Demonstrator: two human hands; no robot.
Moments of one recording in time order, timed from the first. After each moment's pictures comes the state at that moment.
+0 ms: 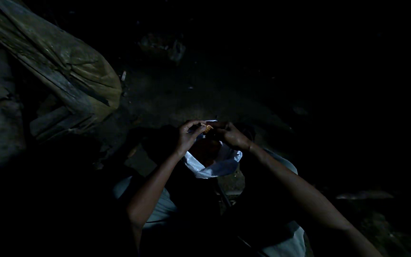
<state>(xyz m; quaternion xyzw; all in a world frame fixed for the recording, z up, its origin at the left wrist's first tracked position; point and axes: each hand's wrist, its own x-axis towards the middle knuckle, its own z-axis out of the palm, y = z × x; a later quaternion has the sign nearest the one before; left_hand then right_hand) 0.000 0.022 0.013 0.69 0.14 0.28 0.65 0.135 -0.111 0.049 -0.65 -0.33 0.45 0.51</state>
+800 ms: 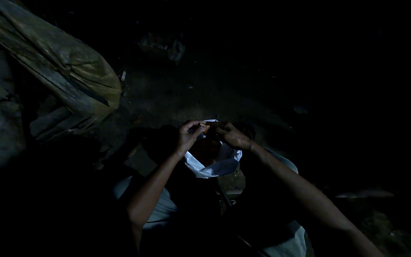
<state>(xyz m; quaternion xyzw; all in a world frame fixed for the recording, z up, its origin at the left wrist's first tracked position) 0.001 0.021 0.010 0.70 0.13 0.29 0.64 0.138 -0.115 0.050 -0.66 -0.38 0.44 0.47</state>
